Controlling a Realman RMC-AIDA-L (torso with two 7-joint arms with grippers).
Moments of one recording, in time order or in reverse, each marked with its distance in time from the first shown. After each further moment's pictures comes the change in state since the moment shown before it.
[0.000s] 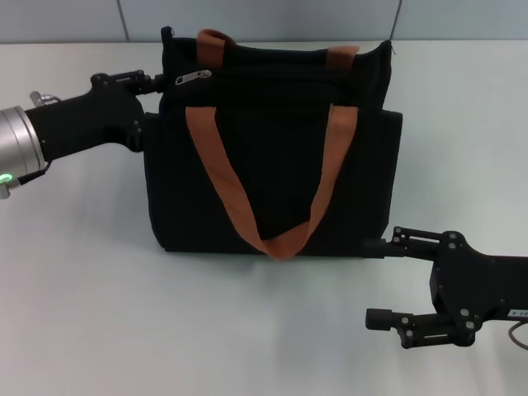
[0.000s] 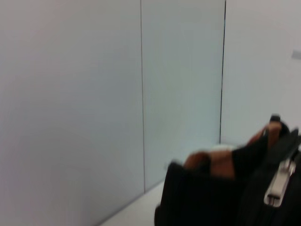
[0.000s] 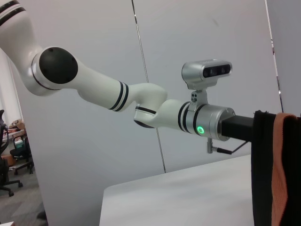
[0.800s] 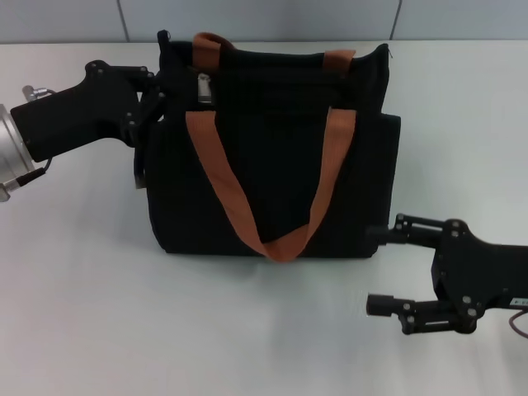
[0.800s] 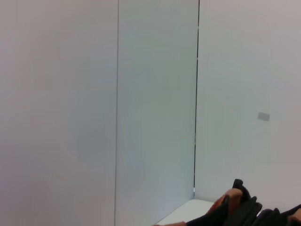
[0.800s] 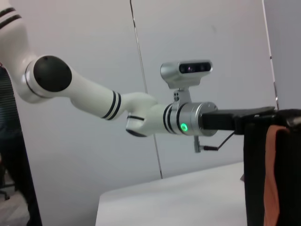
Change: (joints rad) left arm 0.030 -0.004 -0.008 0.009 -0.091 0.166 0.003; right arm 0.008 -0.004 0.005 0.000 0.028 -0.006 0.006
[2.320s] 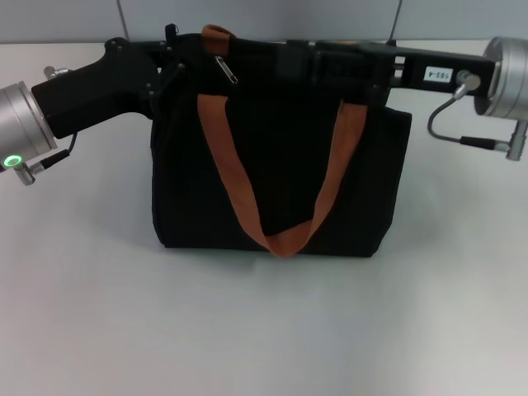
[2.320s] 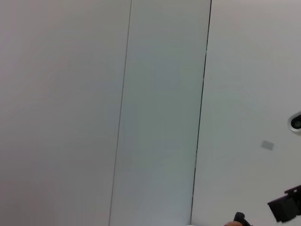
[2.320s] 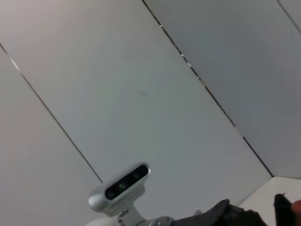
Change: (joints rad) left arm -0.041 -0.027 0.000 0.003 -0.040 -0.026 -0.090; right arm 0.318 -0.024 -0.118 -0.027 0.307 0.256 0.802
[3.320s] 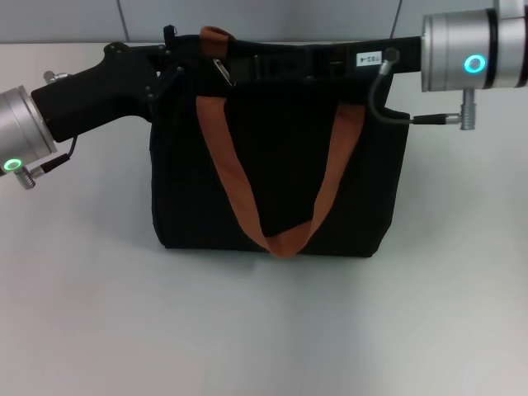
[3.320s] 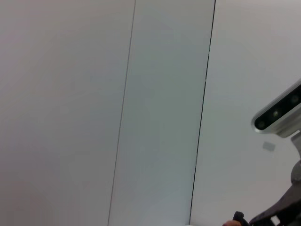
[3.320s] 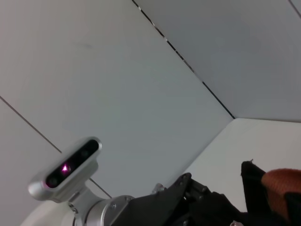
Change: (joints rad) left arm 0.005 0.000 0.000 -0.010 -0.003 0.000 -0.005; right arm 0.121 -0.001 -0.188 -0.020 -0.057 0.210 0.249
